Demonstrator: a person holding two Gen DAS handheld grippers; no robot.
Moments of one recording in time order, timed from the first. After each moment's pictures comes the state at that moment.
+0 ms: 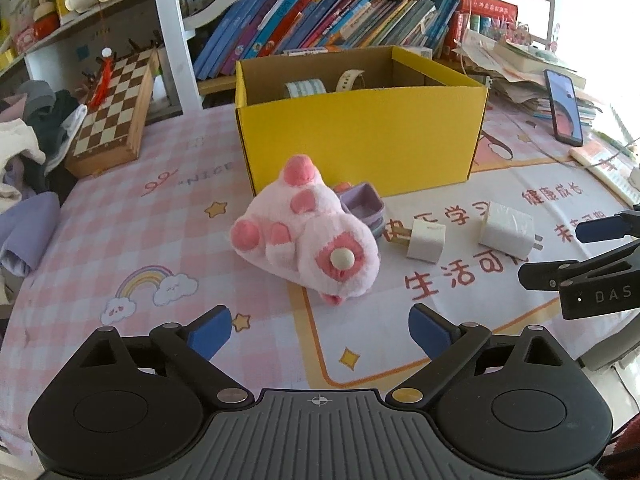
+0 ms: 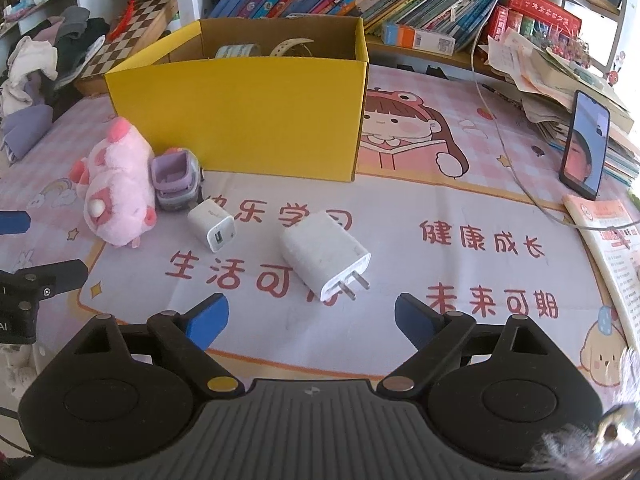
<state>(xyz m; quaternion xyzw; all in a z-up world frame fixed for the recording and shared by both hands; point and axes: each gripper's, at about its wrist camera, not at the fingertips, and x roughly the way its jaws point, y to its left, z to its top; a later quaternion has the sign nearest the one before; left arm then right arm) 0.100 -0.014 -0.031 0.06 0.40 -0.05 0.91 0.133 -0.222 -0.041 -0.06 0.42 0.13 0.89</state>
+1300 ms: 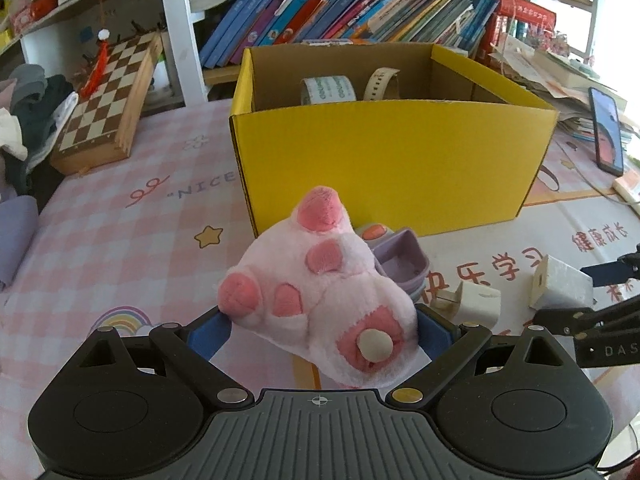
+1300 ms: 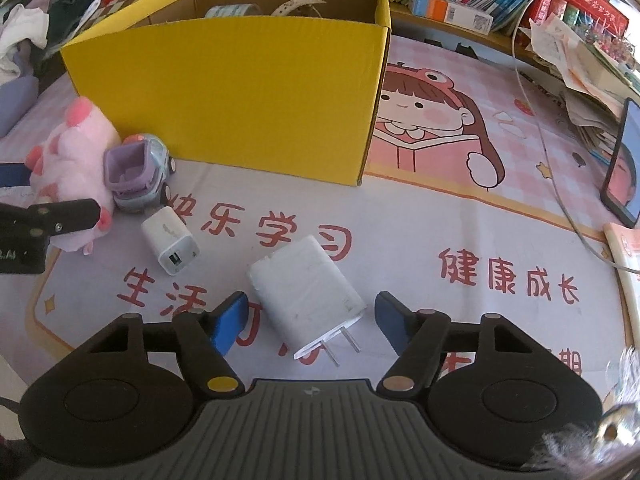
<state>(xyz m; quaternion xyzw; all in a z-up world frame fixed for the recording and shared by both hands) 0.171 -0.011 -0.053 0.03 0.41 -0.02 0.91 0.199 -0.220 -0.067 -0.09 0.47 0.16 0.87</state>
